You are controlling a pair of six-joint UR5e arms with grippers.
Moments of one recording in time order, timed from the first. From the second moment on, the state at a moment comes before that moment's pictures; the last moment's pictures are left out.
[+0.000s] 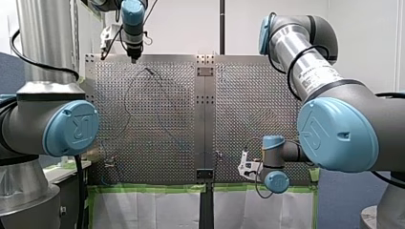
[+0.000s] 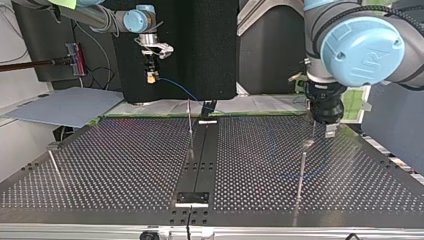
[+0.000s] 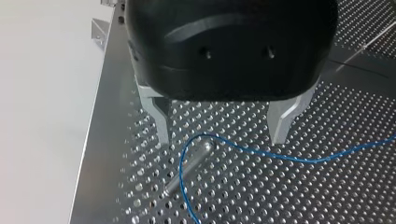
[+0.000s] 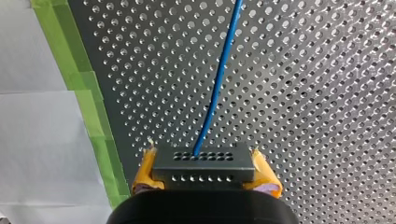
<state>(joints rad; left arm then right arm) -0.22 -1.48 -1.54 -3.60 -2.03 -1.63 1.97 -0.71 2.07 -1.29 1.60 1.75</state>
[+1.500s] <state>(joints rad) -0.52 -1.82 -1.34 -3.28 -2.23 -1.28 1.98 -0.71 2.07 -1.29 1.60 1.73</state>
